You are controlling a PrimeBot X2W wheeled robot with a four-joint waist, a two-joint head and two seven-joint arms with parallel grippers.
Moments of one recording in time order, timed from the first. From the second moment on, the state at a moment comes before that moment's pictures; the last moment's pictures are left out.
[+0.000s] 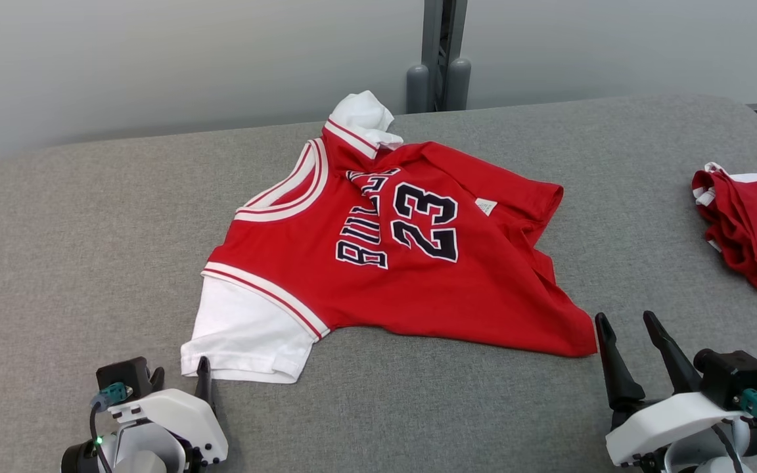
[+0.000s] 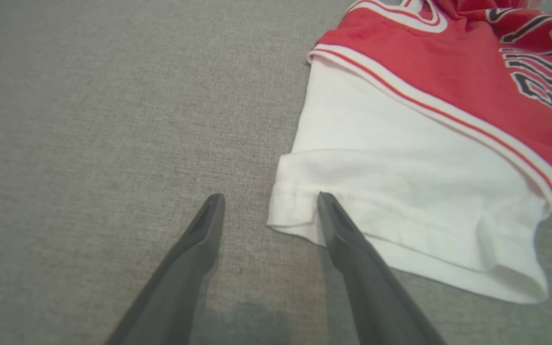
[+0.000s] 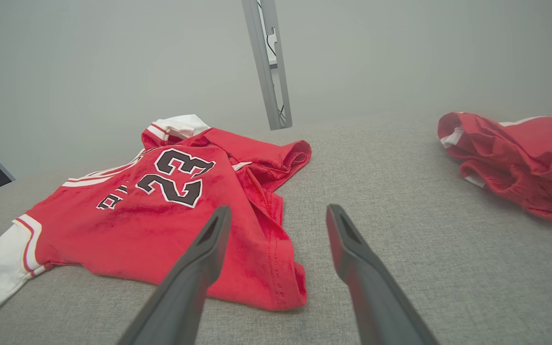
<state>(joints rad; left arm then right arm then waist) -0.36 0.11 -0.24 0.94 -0.53 0.09 -0.19 -0.08 -0.05 0.04 0.26 0.25 0.13 -0.14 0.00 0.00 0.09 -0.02</state>
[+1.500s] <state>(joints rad) -0.29 0.09 -0.23 0.64 -0.54 0.03 -0.24 -0.25 -0.05 0.13 0.80 0.55 0.13 -0.18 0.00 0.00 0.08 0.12</state>
